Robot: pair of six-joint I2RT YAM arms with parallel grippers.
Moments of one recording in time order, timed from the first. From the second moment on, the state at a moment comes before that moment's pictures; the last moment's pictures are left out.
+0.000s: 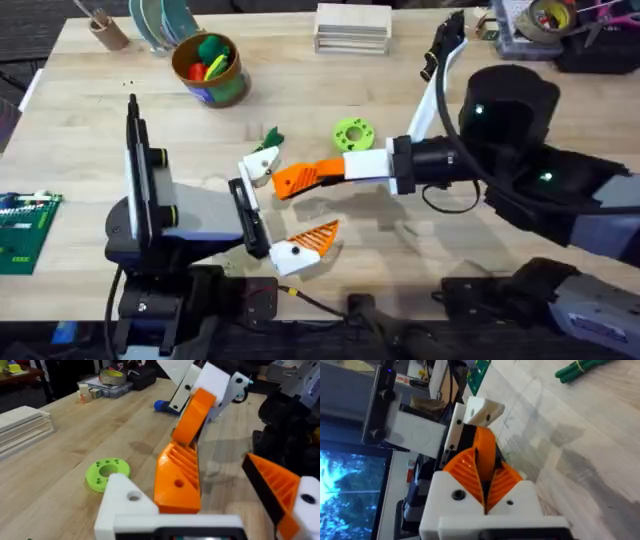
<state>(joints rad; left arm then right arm) -0.02 0.01 0.01 -0.12 1.18 0.05 0.60 1.11 0.49 0.23 -0.88 0.81</state>
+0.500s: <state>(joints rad) -0.01 0.01 0.01 -0.12 1.16 0.05 0.60 1.22 0.49 0.43 -0.89 0.90</state>
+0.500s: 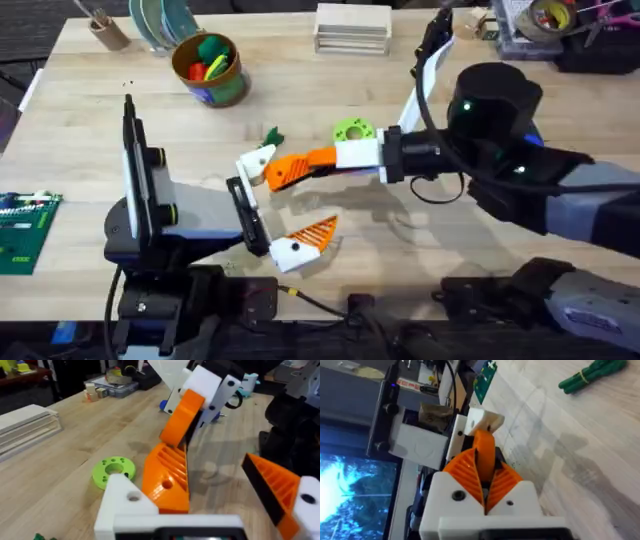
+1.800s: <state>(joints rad) 0.00 0.01 0.01 -0.11 1.08 0.03 0.72 1.52 0.49 0.90 -0.66 1.20</state>
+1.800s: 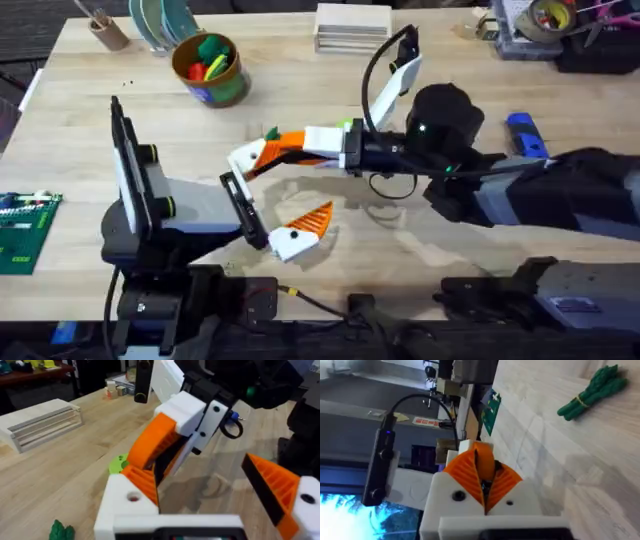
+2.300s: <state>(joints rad) 0.01 0.01 0.01 -0.11 1.05 0.03 0.77 1.52 0.49 0.90 -0.55 1.20</state>
